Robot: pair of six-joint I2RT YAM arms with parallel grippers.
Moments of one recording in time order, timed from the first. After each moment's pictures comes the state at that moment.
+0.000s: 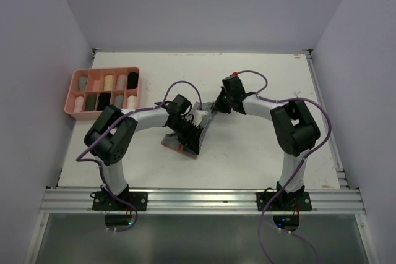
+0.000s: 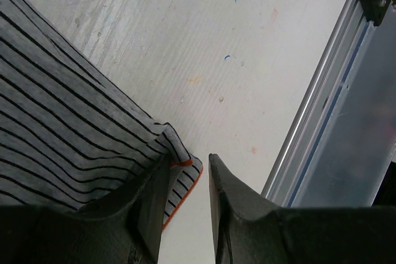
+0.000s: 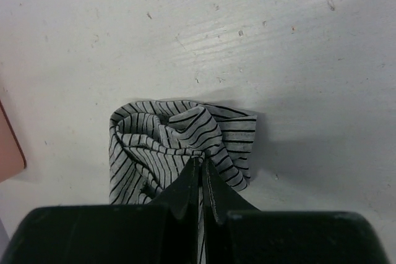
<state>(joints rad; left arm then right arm) -0.62 1.84 1.04 -0.48 0.75 0.11 0.47 1.92 1.17 -0.09 -0.05 0.87</state>
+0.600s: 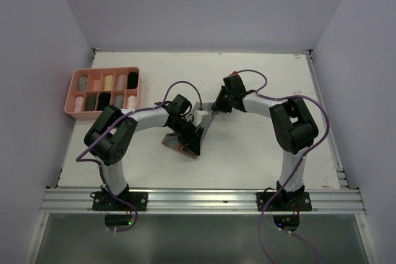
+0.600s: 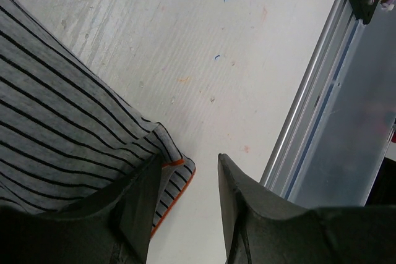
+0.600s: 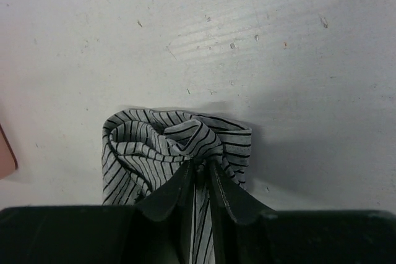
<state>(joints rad) -0.62 1.84 1.04 -0.48 0.77 0.12 0.45 1.96 1.20 -0.10 -0.08 0.84</state>
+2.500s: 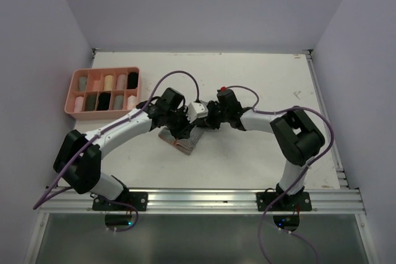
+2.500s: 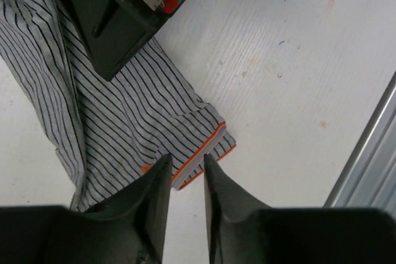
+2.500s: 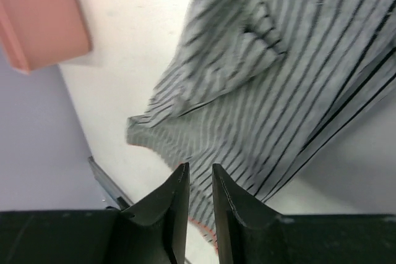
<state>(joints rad) -0.65 1.49 1.04 -0.56 0.39 0.32 0.59 1.85 0.96 0.13 -0.35 1.04</state>
